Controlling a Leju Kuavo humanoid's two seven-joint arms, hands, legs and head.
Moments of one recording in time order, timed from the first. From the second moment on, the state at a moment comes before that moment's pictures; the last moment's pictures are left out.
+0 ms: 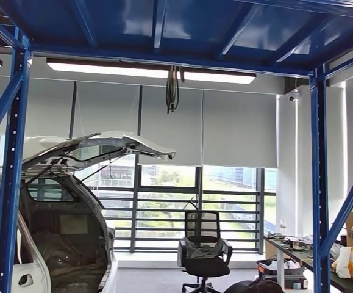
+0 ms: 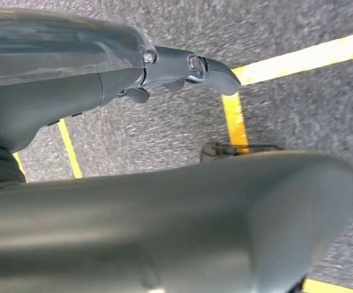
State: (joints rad) left arm -0.08 -0.11 1.16 -0.22 -1.16 -0.01 -0.23; right arm 0.15 -0.27 0.16 -2.19 0.14 -0.14 -0.69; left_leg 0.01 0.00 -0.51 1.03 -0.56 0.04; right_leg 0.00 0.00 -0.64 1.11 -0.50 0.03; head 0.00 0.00
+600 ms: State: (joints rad) left arm -0.07 -0.11 1.17 -0.22 -1.13 -0.01 -0.24; right arm 0.21 -0.25 0.11 -2.16 -0.02 0.07 -0.61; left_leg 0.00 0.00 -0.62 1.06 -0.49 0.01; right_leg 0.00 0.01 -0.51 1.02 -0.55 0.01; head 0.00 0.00
